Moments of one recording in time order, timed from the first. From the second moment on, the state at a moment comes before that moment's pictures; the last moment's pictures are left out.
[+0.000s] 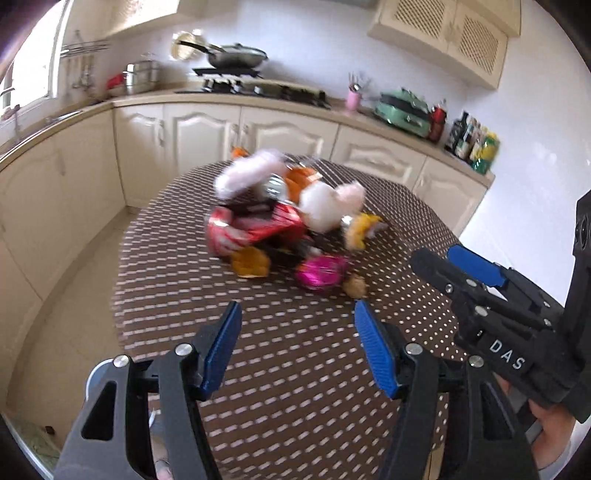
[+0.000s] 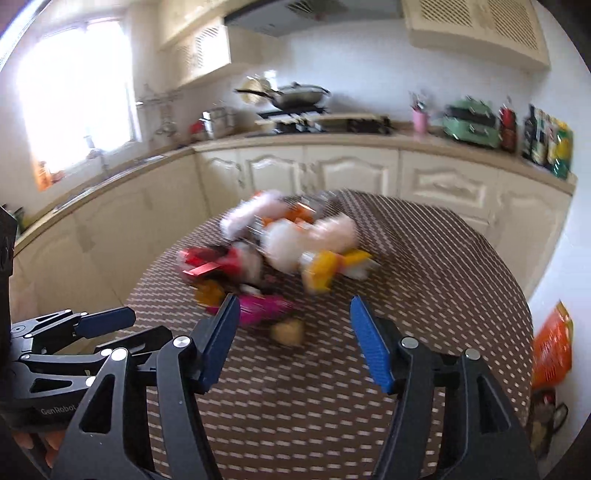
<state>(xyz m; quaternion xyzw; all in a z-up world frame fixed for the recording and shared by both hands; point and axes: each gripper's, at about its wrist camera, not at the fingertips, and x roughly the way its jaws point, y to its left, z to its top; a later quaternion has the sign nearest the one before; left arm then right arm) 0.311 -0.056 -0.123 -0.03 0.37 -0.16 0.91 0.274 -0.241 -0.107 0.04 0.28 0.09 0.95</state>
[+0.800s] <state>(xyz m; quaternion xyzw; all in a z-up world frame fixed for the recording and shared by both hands) 0.377 -0.091 -0.147 -0.04 0.39 -0.15 0.91 0.324 -0.259 -0.149 0.05 0.39 0.14 0.91</state>
